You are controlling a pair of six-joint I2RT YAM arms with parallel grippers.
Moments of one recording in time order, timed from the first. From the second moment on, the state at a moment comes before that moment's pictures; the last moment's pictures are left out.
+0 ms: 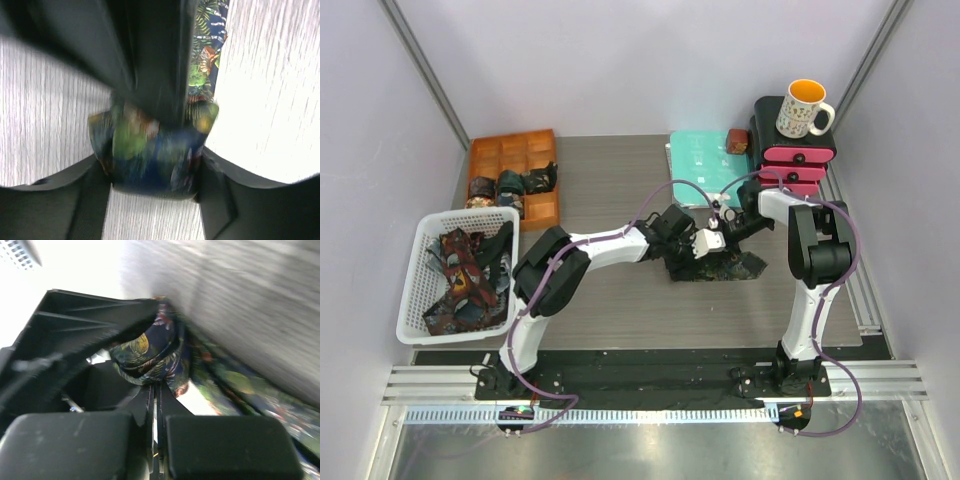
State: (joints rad) left arm -0.87 2.11 1.45 -0.27 0.33 0.45; right arm 0.11 2.02 1.29 -0.86 -0.85 0.06
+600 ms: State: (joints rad) left arm -0.77 1.90 1.17 -0.23 0.46 0.42; right arm 0.10 2.06 1.29 -0.87 -0.68 0.06
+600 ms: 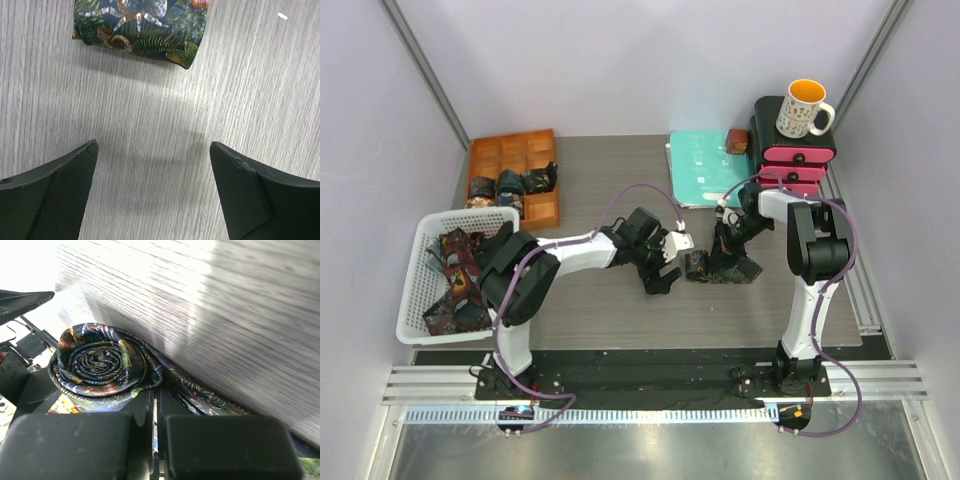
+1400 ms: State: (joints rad) left arm -0.80 1.96 1.18 -0.05 0.50 0.53; right arm 0.21 2.10 1.29 -0.82 -0.78 0.12
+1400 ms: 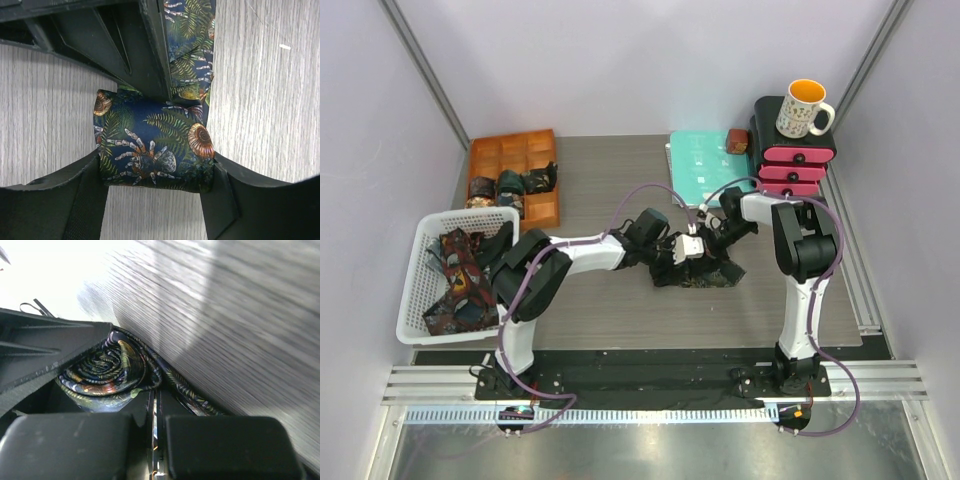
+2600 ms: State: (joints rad) left arm -0.93 2.09 1.47 -0.39 0.26 0.54; right arm 0.11 1.92 1.19 -0.77 -0.89 0.18
